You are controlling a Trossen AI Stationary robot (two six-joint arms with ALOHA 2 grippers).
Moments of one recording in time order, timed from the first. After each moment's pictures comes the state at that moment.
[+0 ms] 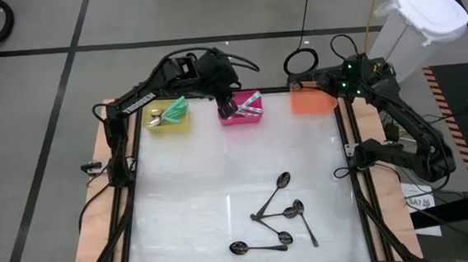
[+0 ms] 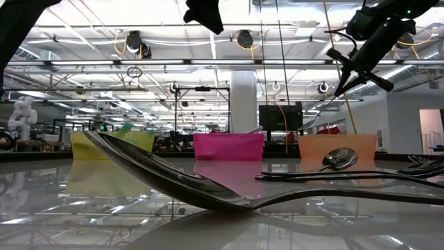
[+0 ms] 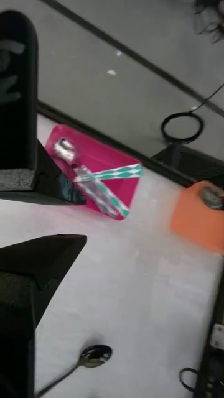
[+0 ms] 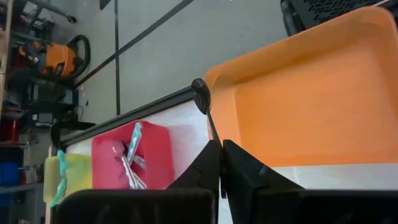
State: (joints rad) left arm 0.32 1.94 2.36 -1.28 -0.11 0.00; right arm -1.18 0.95 0.79 -0.62 -0.23 0.82
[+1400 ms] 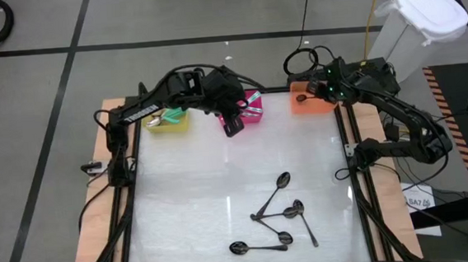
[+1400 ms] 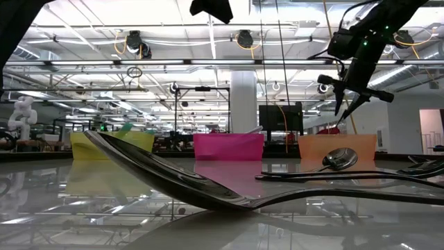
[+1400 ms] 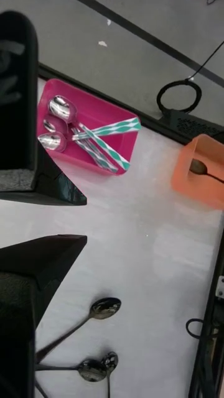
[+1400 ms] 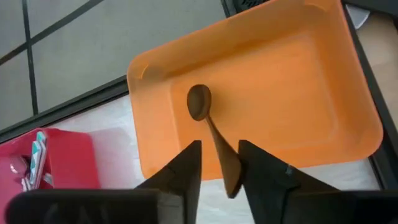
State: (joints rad) left arm 0.19 1.95 2.36 -1.28 -0.10 -0.07; right arm -1.06 1.13 0.79 -0.66 0.03 0.85
